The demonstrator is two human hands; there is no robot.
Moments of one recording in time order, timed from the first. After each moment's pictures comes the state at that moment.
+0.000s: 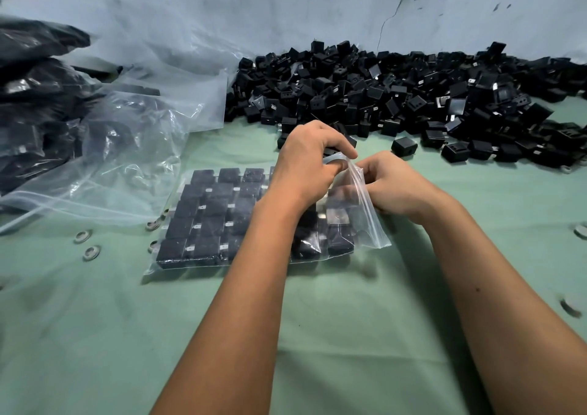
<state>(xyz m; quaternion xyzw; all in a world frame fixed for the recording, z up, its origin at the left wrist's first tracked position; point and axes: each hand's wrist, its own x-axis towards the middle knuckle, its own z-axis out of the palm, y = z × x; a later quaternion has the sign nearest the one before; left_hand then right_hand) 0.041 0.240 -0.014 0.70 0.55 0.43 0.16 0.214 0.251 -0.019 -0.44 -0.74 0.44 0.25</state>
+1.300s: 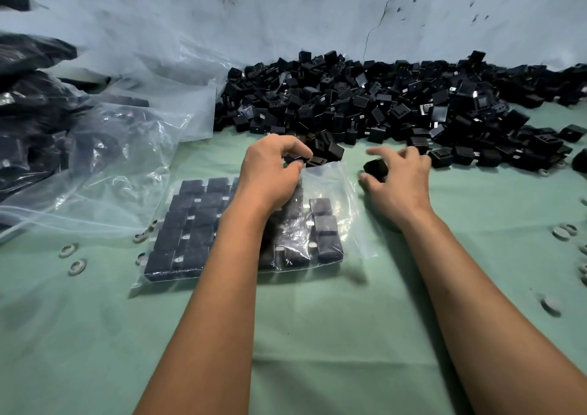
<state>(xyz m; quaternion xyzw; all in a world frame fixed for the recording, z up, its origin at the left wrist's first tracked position) 0.016 0.235 -0.010 0.64 0.62 0.43 0.17 0.233 0.277 -0.049 -0.67 -0.67 0.10 0.31</state>
